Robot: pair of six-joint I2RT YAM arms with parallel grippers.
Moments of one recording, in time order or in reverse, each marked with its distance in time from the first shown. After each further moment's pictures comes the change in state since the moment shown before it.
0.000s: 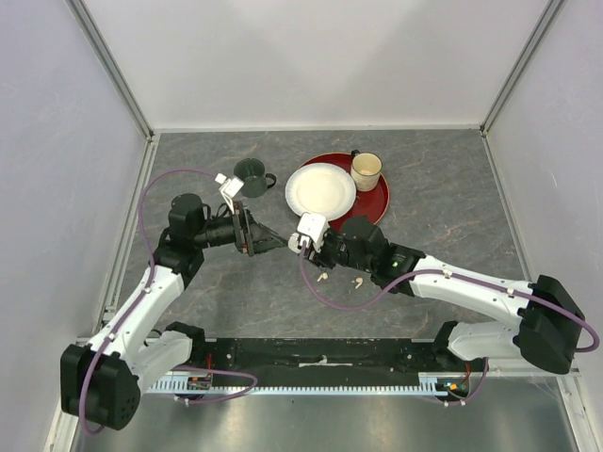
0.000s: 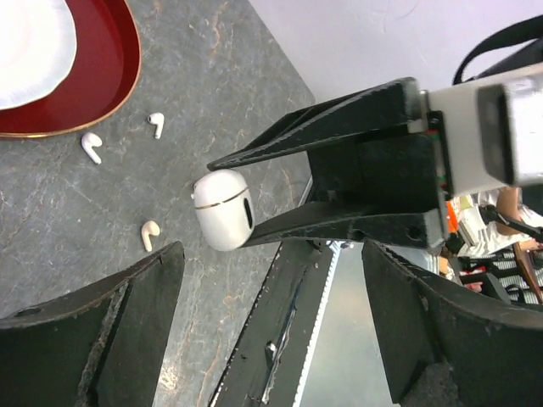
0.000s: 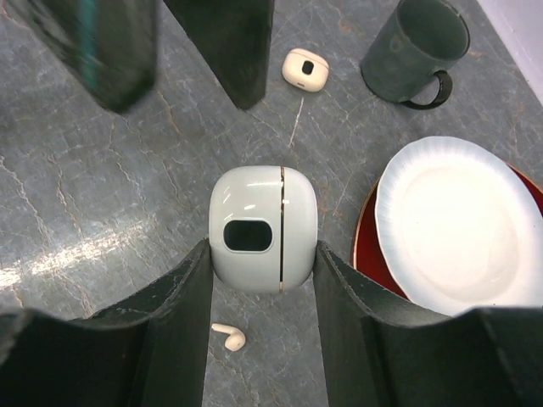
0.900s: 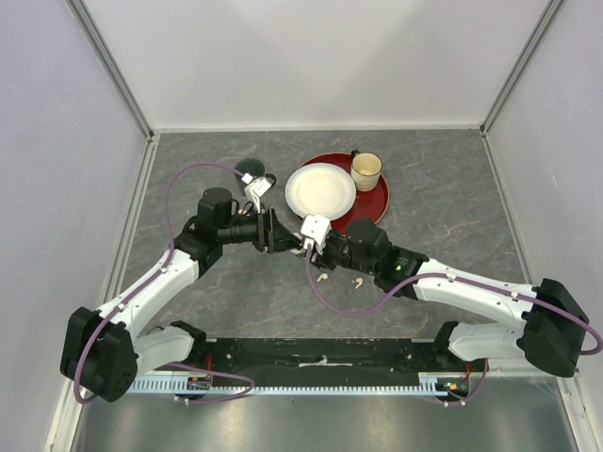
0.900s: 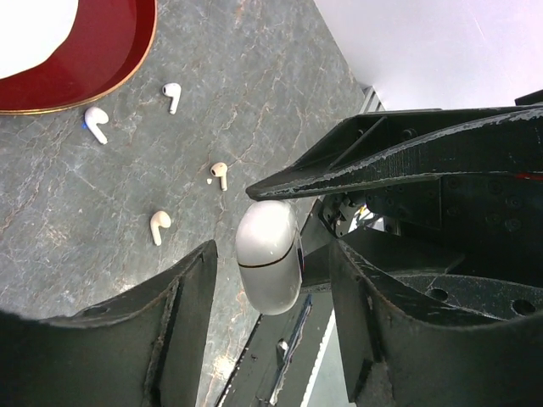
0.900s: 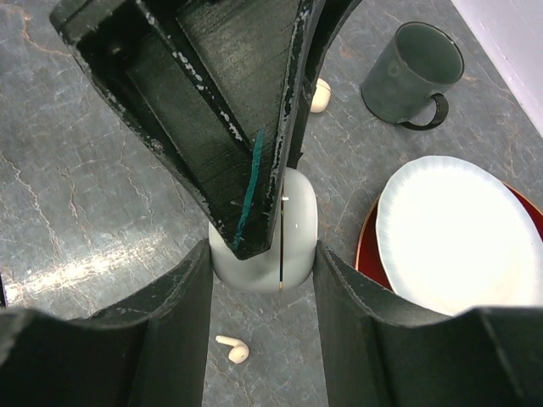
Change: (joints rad) left arm -0.193 0.178 0.089 -0.070 -0.188 0.059; right arm 0.006 -0.042 -0.035 0.059 -0.024 0.005
